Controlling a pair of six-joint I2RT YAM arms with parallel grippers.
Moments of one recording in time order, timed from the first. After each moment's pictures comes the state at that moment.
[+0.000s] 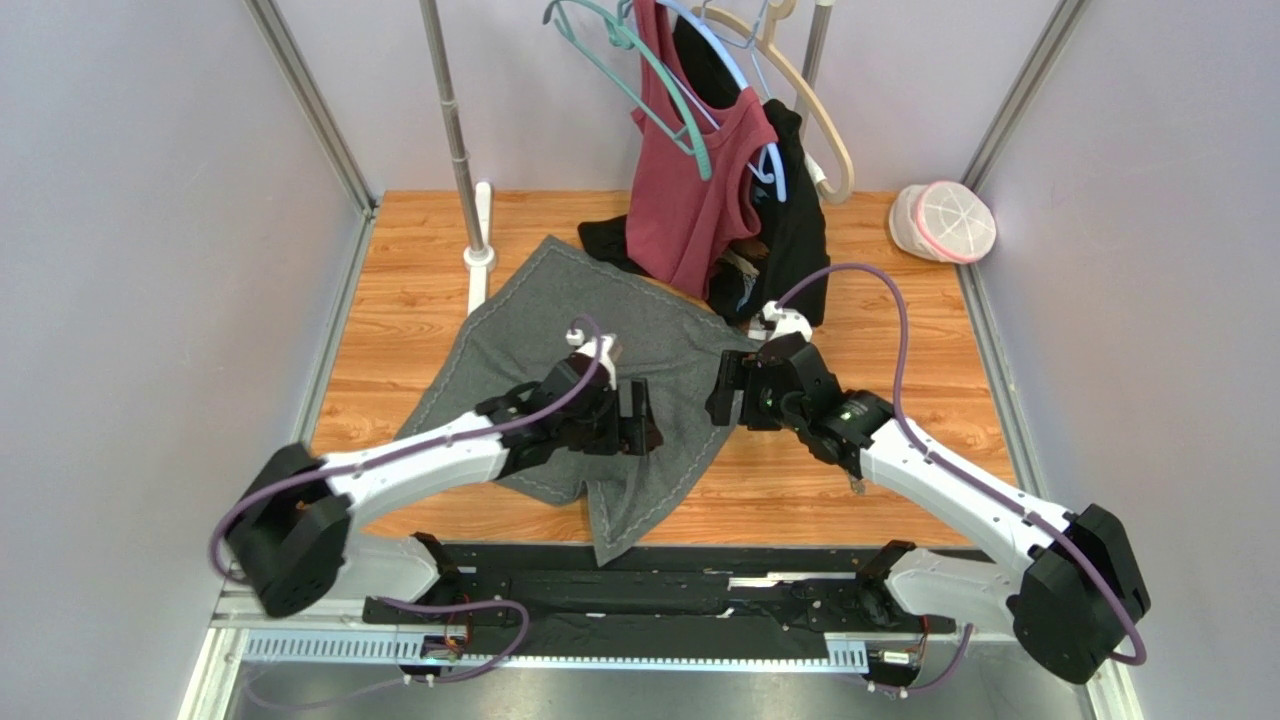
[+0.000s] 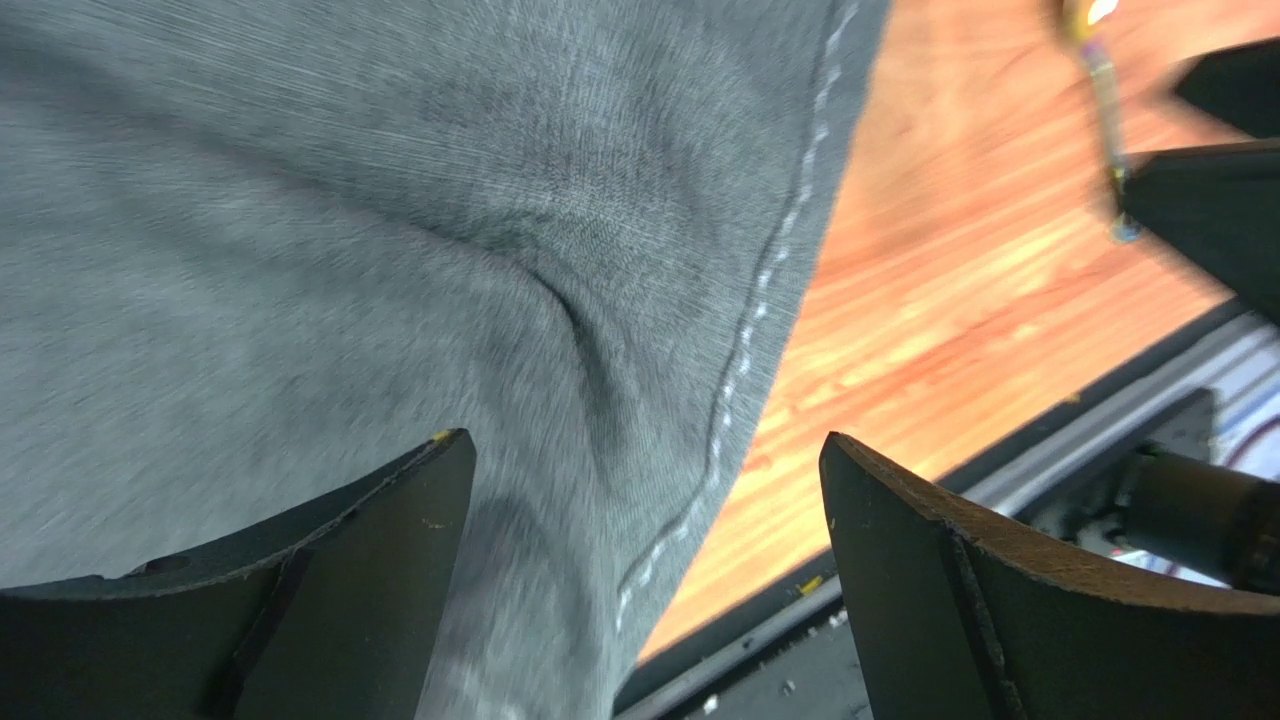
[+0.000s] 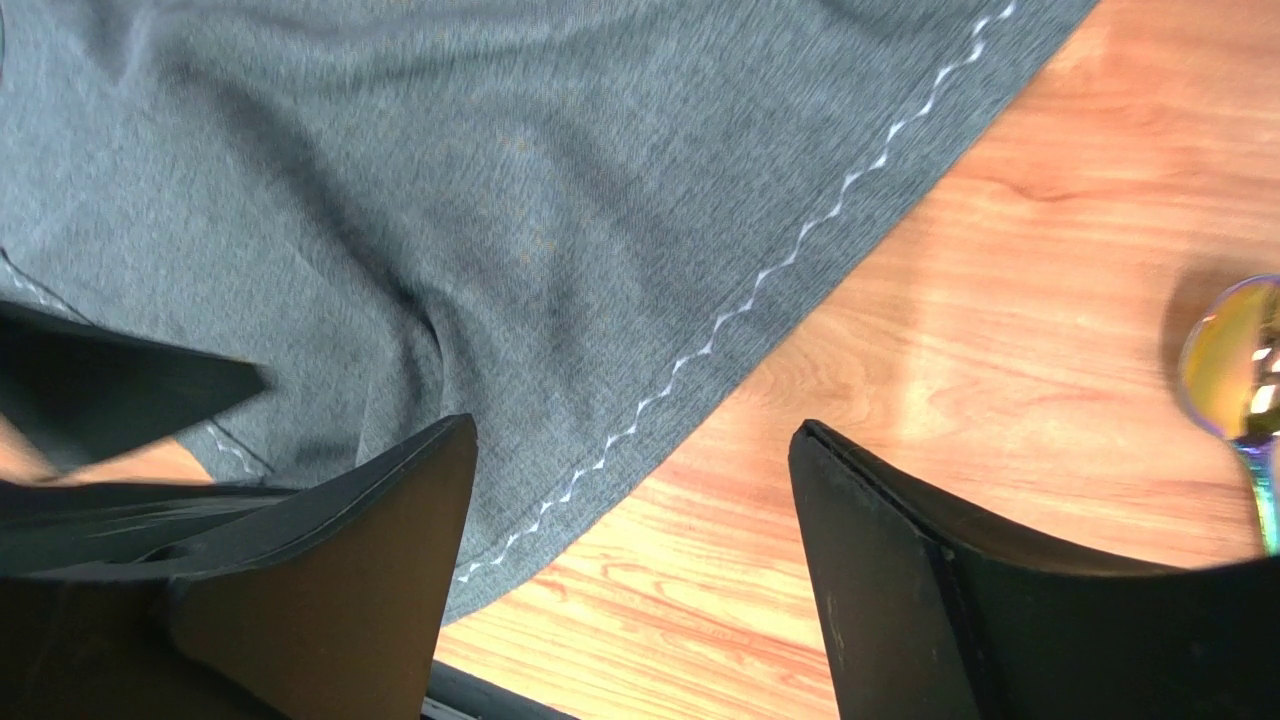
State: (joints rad) left arm -0.84 1.35 0.73 -0.16 0.01 -0.73; right arm 0.67 1.13 0.76 -0.35 0.14 0.60
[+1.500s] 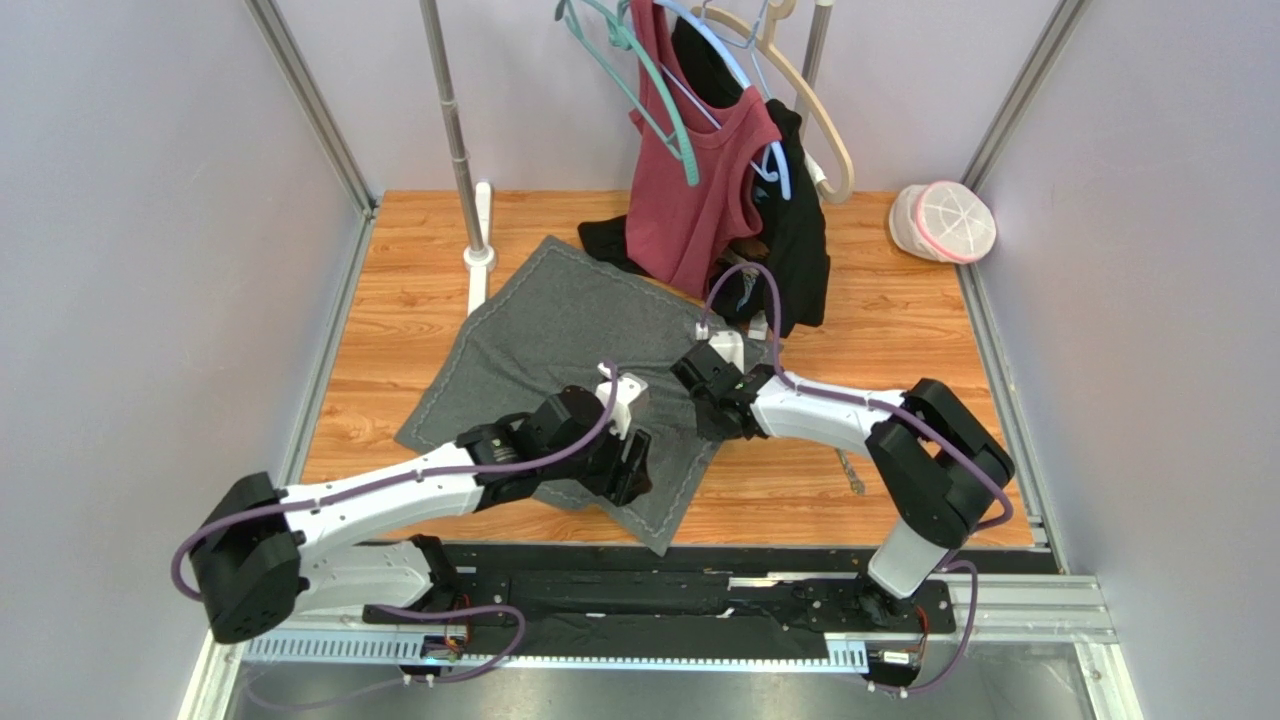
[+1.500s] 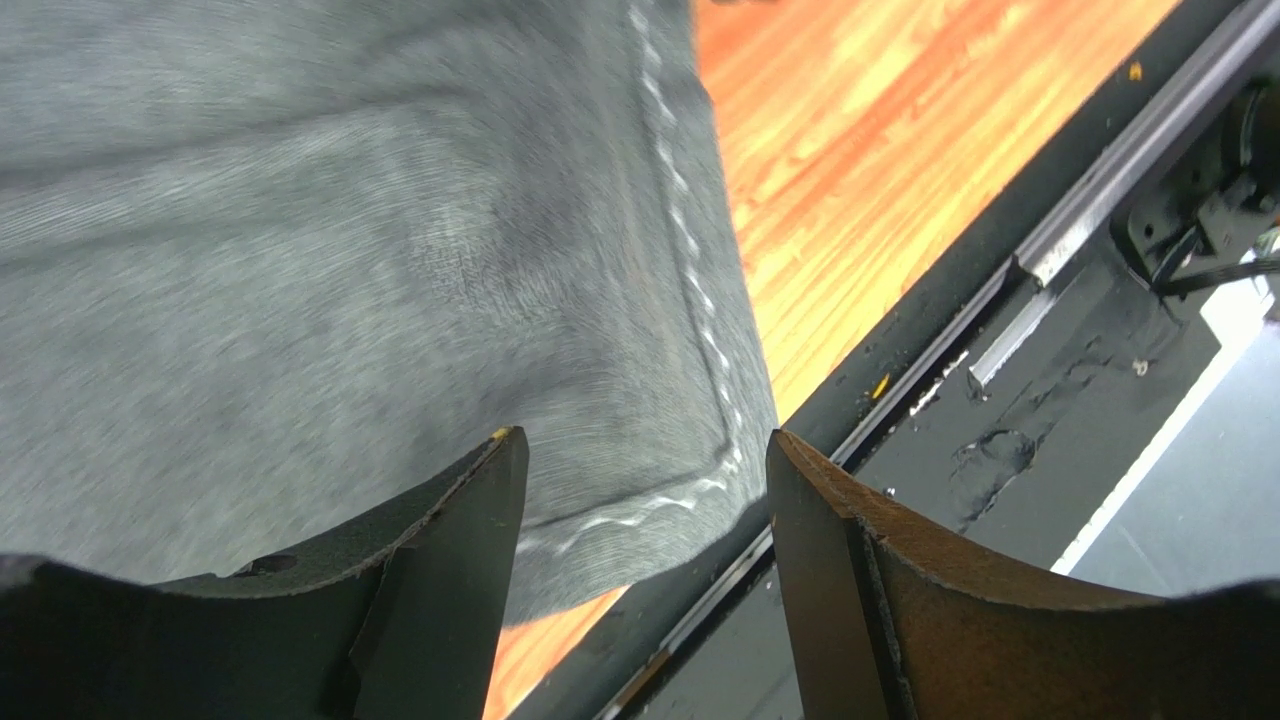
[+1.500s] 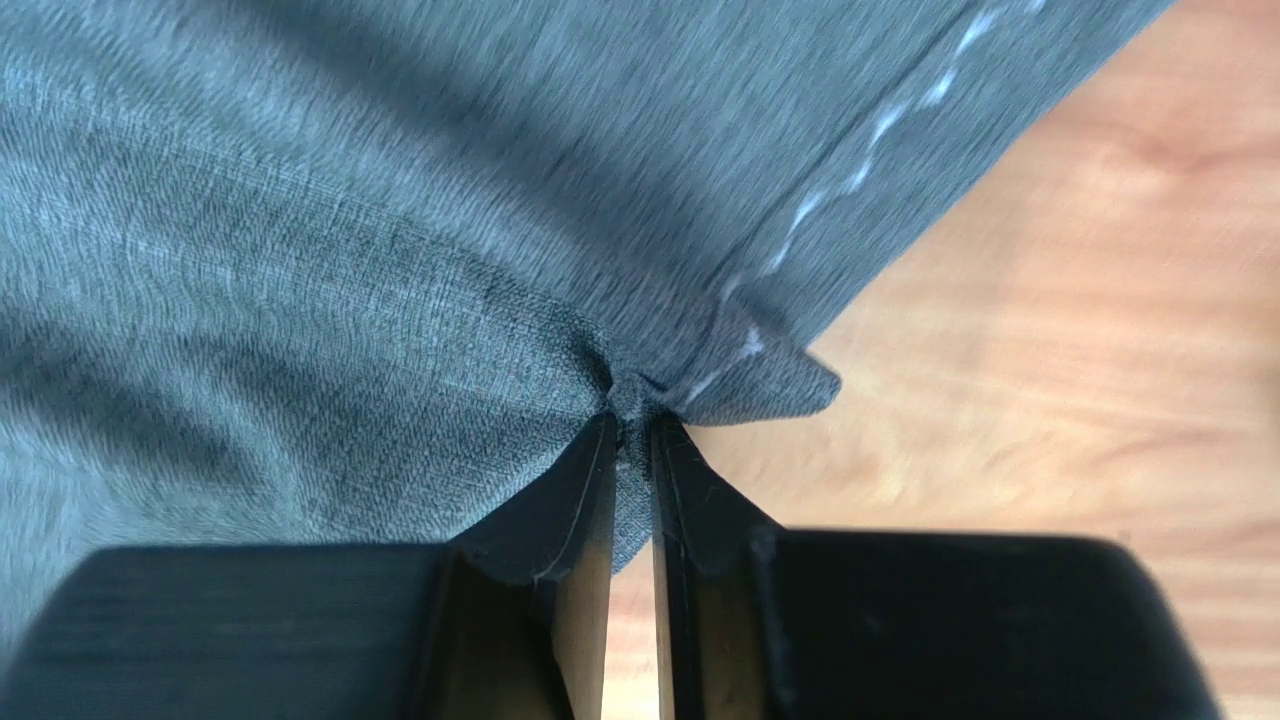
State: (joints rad) left arm -0.97 1.13 0.64 -0.23 0.07 -0.39; right arm 0.79 1.66 0.94 -0.41 0.33 0.64
